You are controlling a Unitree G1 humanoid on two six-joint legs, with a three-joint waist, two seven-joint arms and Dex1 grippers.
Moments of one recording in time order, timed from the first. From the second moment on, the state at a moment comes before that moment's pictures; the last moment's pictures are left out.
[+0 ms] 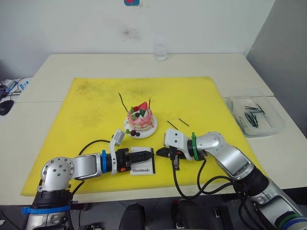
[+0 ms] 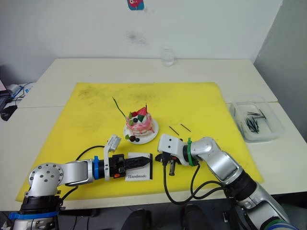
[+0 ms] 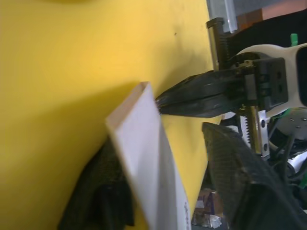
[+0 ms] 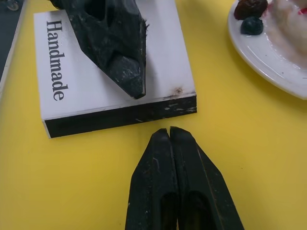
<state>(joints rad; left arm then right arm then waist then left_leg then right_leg) -0.23 0.56 0.19 -0.09 -1.37 1.39 -0.27 -0.54 -0.45 0.53 -0.21 0.10 0.61 0.93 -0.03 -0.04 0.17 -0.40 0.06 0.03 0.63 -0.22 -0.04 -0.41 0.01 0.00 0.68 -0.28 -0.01</state>
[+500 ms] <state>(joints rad) -0.23 0.57 0.19 -0.09 -1.35 1.39 -0.31 -0.53 -0.46 0.42 -0.25 0.12 0.65 0.88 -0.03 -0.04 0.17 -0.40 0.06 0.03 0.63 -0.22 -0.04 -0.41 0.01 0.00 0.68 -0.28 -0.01</state>
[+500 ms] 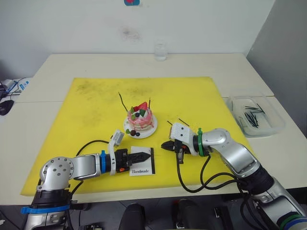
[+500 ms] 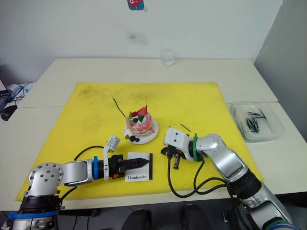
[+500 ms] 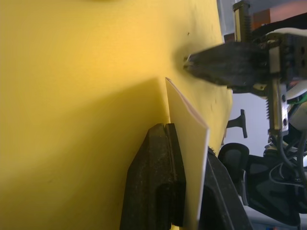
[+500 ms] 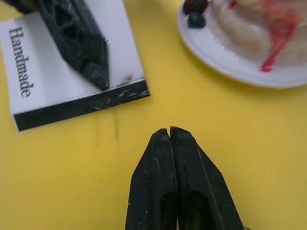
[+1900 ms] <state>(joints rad) -0.18 0.67 0.23 -0.31 -1.33 1.30 -0.41 -0.46 -0.18 0.24 0.13 0.02 0.32 0.47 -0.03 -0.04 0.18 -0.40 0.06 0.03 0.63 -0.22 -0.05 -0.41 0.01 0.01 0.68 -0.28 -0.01</state>
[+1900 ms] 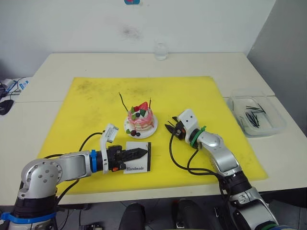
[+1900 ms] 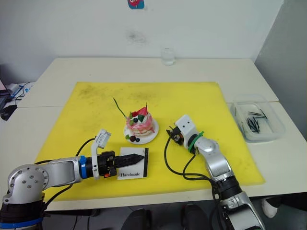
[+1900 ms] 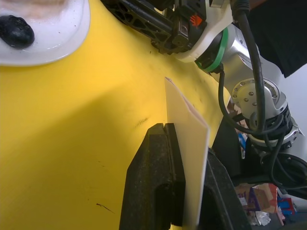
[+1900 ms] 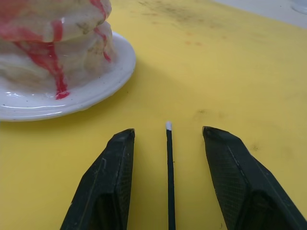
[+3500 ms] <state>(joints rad) -0.24 0.66 0.16 -0.28 -1.31 1.30 -0.43 -0.15 -0.28 0.21 -0.32 0.09 0.51 0.45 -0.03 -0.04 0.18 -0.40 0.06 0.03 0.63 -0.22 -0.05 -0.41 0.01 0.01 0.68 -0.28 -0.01</state>
